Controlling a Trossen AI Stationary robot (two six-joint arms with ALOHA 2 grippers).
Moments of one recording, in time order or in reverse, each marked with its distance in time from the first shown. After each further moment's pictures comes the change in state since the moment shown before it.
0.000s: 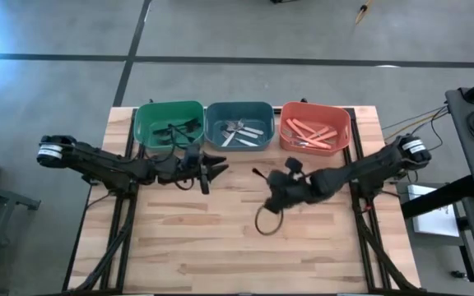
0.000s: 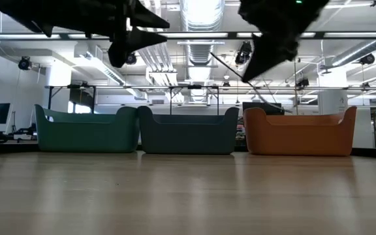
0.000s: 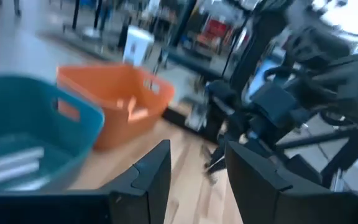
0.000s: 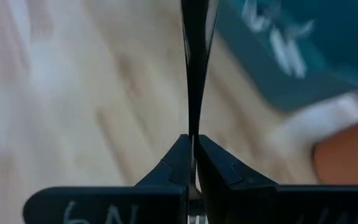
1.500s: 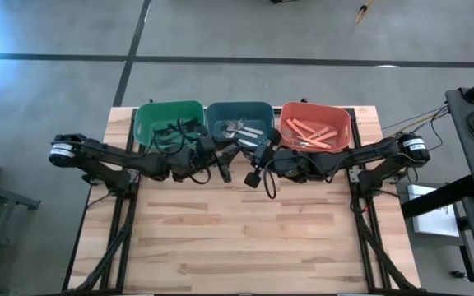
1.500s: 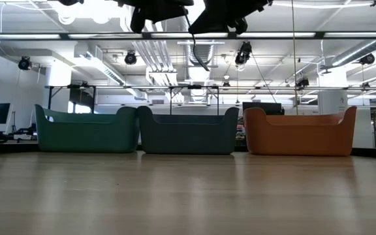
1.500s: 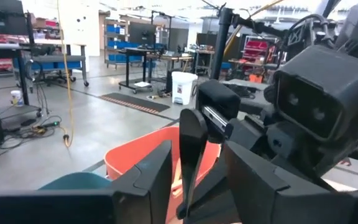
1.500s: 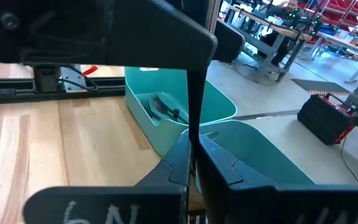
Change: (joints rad) left arm 0.005 0.155 0.326 -0.048 -0.217 0.334; right arm -0.206 -0.016 0.002 0.784 0.017 -0.650
